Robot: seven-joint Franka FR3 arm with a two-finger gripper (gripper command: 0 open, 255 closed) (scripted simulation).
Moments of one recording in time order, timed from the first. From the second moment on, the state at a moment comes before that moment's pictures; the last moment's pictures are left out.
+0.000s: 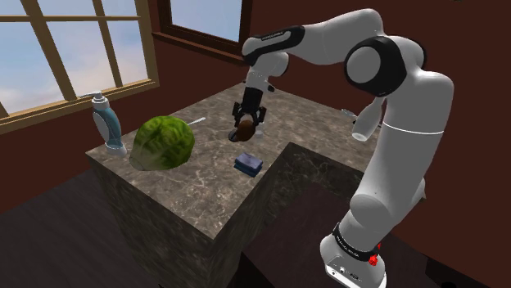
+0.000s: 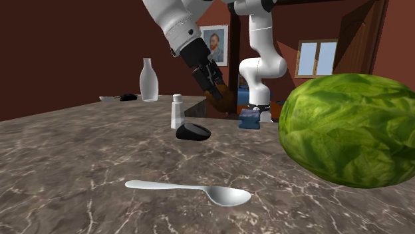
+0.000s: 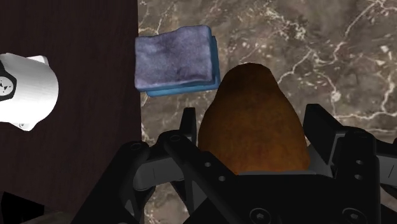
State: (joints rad) arm -0.18 0.26 -0.03 -1.79 0.44 1.63 1.10
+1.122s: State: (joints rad) arm -0.19 0.21 -0.03 -1.64 0.44 1.44 1.17
